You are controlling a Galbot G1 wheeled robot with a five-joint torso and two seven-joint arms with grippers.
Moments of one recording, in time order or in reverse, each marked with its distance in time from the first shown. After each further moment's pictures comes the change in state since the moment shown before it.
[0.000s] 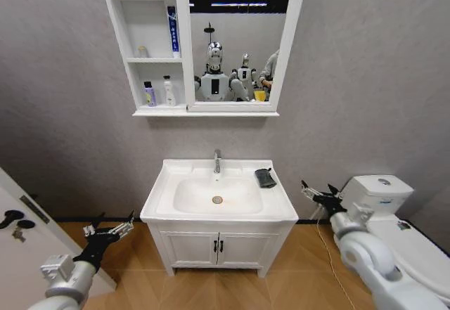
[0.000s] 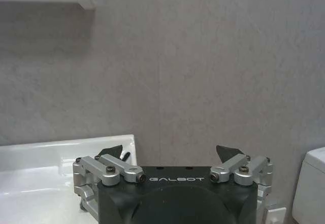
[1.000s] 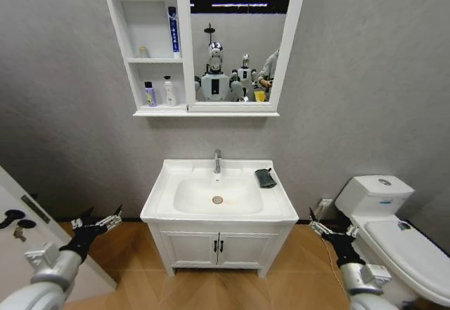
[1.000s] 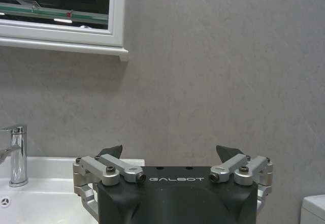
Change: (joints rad) left arm 0.001 0.043 -0.072 0.032 -0.087 0.012 0.009; right arm -0.571 0.329 0.208 0.187 -0.439 0.548 -0.274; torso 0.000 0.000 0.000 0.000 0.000
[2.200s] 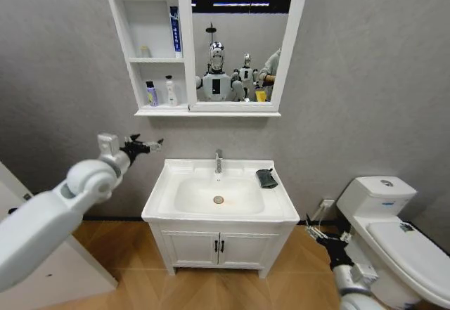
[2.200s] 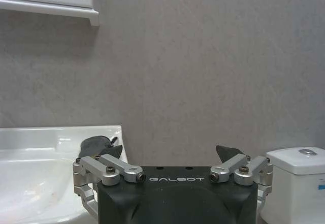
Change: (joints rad) left arm -1.101 0.588 0.785 0.273 -0.393 0.157 -0.337; right arm 0.001 0.131 -0.034 -0.093 -0.073 0.008 0.033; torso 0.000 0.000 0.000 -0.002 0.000
